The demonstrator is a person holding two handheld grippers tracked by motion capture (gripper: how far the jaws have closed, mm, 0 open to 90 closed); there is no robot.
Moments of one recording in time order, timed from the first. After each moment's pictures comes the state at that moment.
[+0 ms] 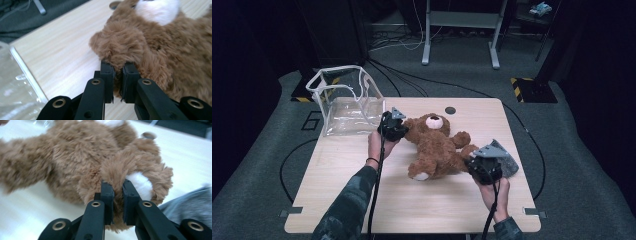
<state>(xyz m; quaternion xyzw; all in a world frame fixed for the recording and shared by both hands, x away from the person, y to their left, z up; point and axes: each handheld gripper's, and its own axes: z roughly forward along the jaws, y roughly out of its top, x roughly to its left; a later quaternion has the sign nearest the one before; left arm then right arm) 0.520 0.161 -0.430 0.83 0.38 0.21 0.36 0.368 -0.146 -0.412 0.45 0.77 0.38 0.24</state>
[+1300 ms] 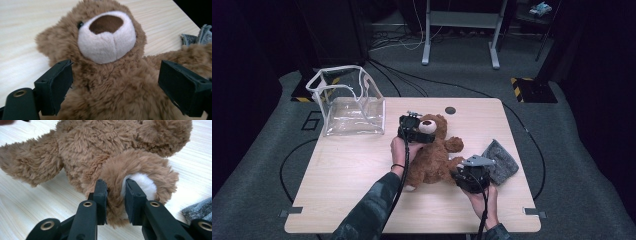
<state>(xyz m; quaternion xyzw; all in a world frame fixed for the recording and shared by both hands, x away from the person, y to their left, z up) 0.514 0.094 -0.430 0.77 0.51 0.11 0.37 0.364 -0.124 -0.447 0.44 0.79 0.39 0.17</state>
